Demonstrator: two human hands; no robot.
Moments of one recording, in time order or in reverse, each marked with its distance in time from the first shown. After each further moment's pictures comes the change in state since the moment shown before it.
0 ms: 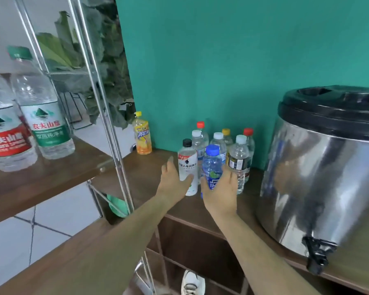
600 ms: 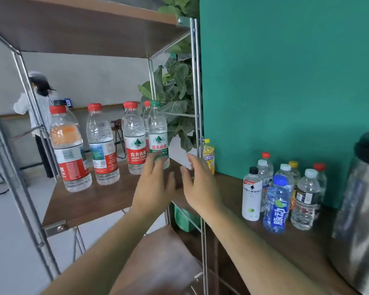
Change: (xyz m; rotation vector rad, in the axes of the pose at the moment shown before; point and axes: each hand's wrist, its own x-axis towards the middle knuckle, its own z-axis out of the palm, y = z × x) left_hand -0.133 -0.006 -0.234 0.444 0.629 0.367; right_hand -0.082 -0.239 0.022 0.300 -0.354 -0.573
